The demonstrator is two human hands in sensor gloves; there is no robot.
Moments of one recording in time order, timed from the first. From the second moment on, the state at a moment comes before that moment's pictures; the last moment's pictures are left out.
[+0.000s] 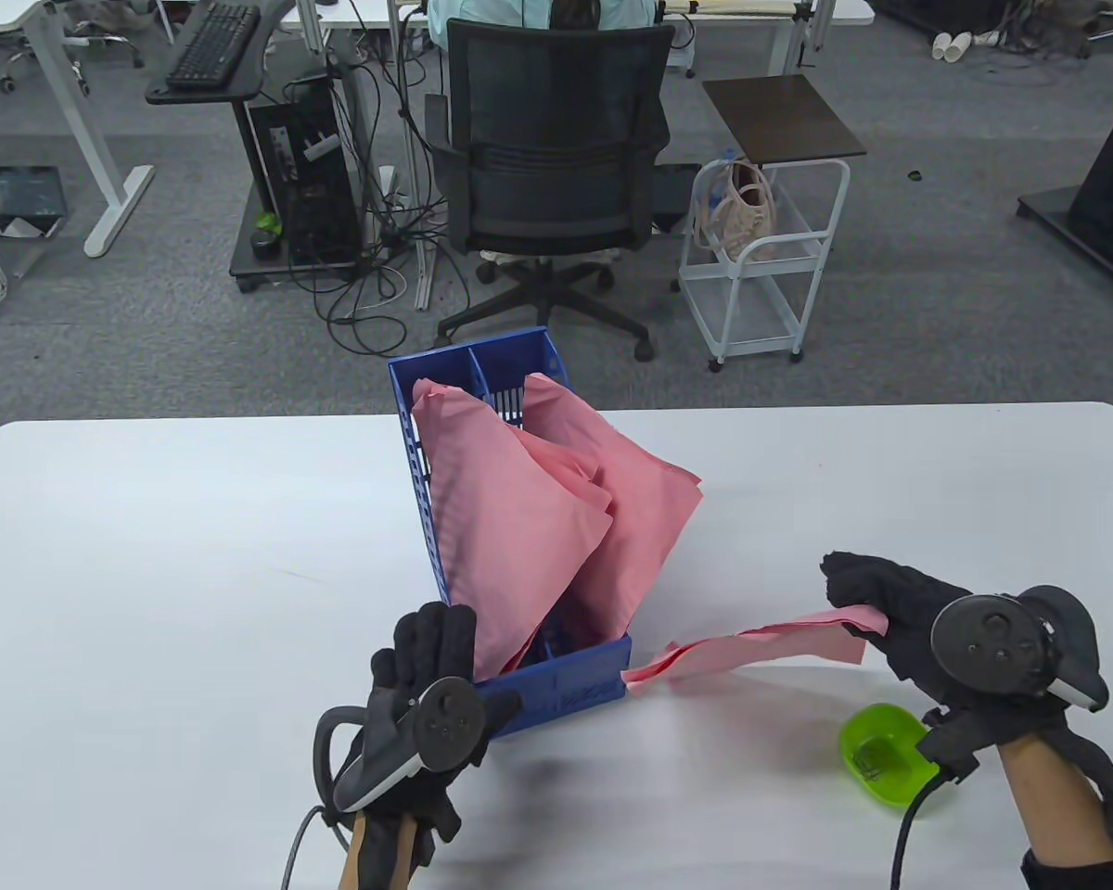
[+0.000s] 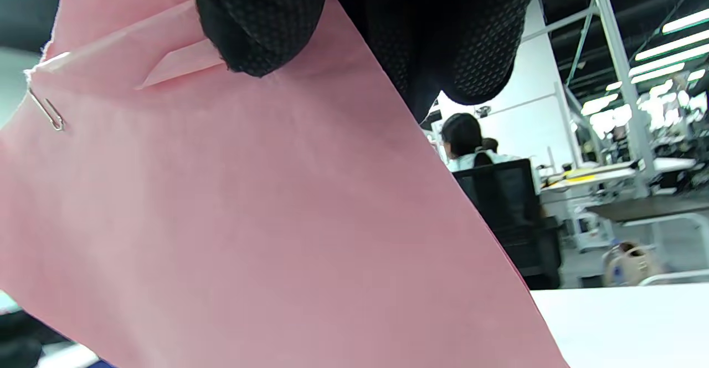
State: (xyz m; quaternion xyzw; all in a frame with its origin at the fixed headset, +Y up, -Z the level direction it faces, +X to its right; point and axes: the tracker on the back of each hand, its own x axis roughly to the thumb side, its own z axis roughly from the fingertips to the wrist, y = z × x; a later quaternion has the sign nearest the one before) left_hand -0.157 -0.681 -0.309 -0.02 -0.13 0.10 0.99; right_hand 0.270 -0.574 -0.336 0.26 -0.12 0.94 0.21
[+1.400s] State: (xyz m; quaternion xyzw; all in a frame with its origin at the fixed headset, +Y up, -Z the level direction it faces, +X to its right) left_hand -0.076 -0.589 -0.282 0.11 -0.25 0.15 0.95; right_hand 0.242 -0.595 -0.308 0.30 -0.26 0.87 0.31
